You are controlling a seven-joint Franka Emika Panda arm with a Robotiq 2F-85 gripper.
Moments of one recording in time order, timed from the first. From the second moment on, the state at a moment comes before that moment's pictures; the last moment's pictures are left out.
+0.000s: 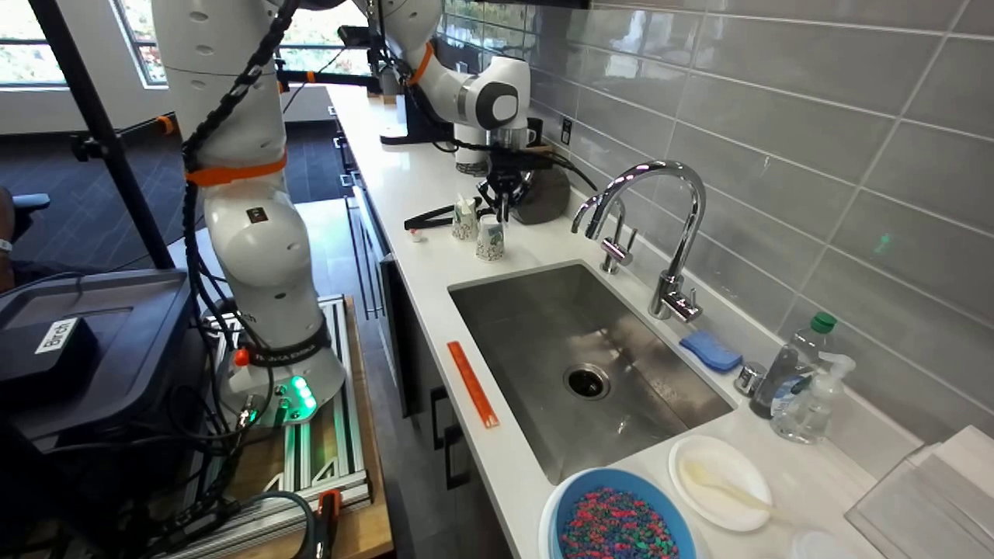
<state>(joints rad) 0.24 0.07 0.22 -2.24 -0.09 2.31 -0.96</state>
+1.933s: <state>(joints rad) 0.25 0.18 0.30 -2.16 -0.11 2.33 -0.95</state>
